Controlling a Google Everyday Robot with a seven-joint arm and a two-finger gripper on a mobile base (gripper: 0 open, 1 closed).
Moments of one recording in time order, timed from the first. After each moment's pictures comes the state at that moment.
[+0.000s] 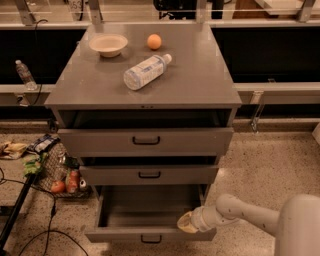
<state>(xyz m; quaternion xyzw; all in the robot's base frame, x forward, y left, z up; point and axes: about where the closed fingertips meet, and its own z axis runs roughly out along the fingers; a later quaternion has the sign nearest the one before) 0.488 -0.102 0.227 -0.56 0.74 0.29 0.24</state>
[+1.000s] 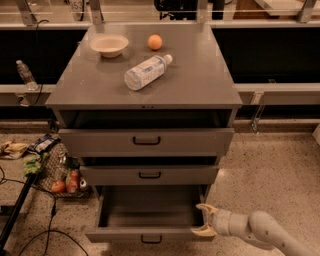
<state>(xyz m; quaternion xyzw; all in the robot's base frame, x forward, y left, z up) 0.490 -0.166 0.316 -0.52 0.70 0.22 0.43</state>
